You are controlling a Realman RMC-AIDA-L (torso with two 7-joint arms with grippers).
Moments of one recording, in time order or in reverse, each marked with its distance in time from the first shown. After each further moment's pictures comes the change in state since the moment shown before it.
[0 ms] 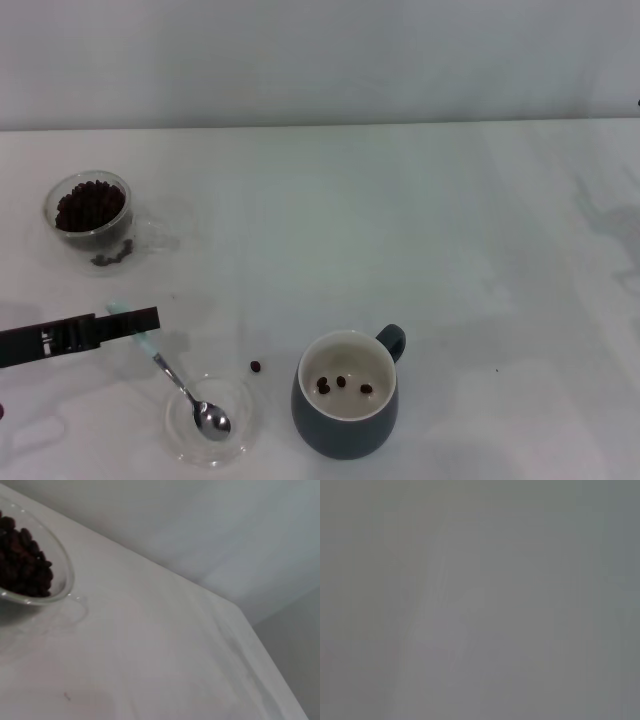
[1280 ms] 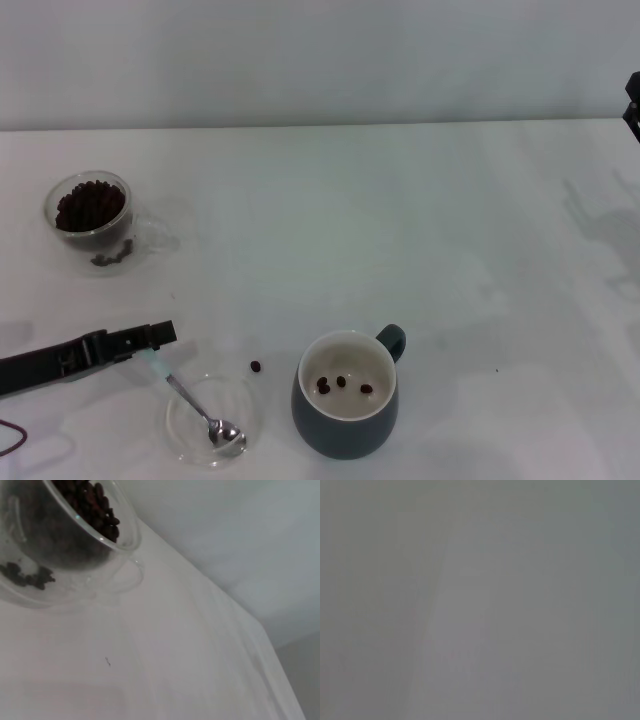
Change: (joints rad) left arm 0.006 -0.025 -0.032 -0.120 0.001 -0.087 -0.013; right arm -0.003 0.002 -0.033 0.008 -0.007 0.005 0.003
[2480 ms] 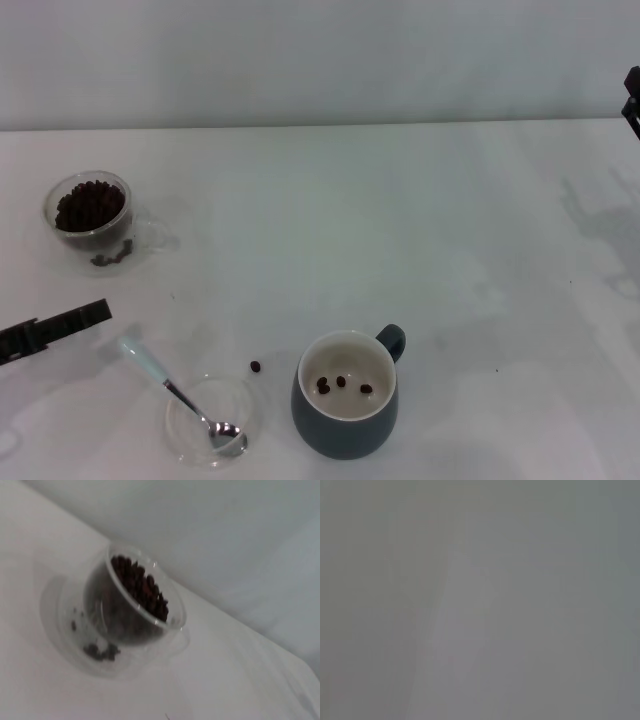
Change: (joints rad) left arm 0.093 -0.009 -0.081 0.141 -0.002 -0.039 0.075; right arm 0.002 -0.003 0.000 -0.009 -0.004 0.000 0.000
